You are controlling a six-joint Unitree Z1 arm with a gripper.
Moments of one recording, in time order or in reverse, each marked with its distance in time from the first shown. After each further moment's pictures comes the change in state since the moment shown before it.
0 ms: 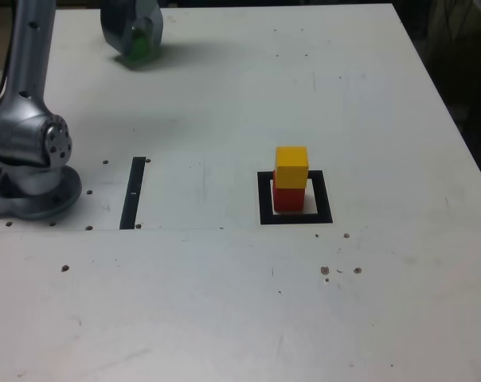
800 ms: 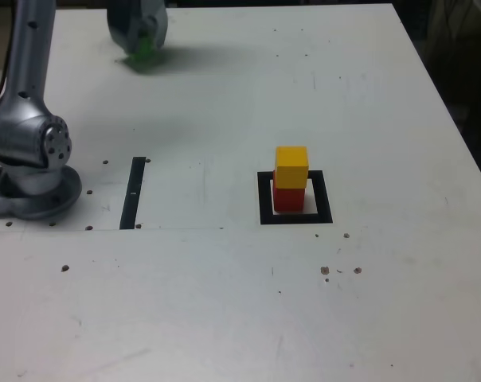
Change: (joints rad) arm -0.052 -0.055 0.031 0.009 -0.027 0.022
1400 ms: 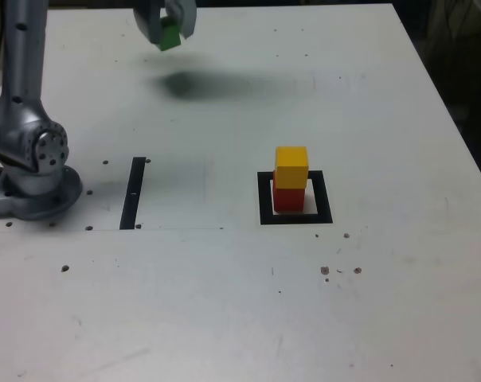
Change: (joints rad) arm -0.226 -0.209 0.137 0.024 -0.059 -0.020
